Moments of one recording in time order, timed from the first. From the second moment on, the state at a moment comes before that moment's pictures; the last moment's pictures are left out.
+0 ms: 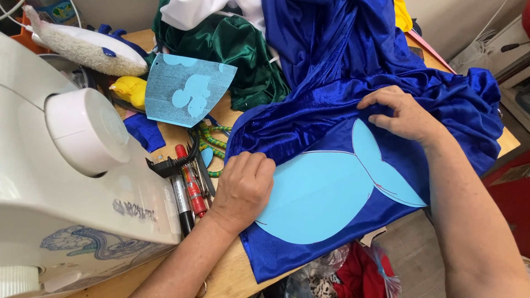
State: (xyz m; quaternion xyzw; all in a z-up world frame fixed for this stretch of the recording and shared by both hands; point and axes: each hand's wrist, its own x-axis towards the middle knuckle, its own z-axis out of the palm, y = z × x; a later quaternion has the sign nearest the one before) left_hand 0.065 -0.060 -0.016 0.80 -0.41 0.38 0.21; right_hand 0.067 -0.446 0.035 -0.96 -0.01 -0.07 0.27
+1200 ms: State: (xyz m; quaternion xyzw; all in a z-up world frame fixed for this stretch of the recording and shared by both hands) left_hand 0.046 -0.052 0.015 0.82 -0.24 -0.11 0.50; right_hand 0.053 -0.479 0.028 -0.96 0.04 -0.07 0.26
